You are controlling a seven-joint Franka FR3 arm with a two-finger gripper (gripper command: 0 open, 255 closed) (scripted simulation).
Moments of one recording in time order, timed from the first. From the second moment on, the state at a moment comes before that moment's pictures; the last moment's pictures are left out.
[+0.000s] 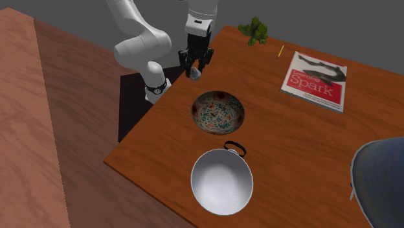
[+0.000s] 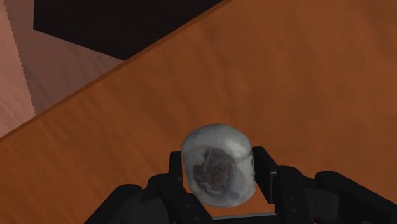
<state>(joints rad) 0.31 -1.03 0.49 -2.67 0.15 1.72 0.23</state>
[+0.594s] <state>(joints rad) 0.29 -1.01 0.45 -2.55 0.12 1.61 0.21</state>
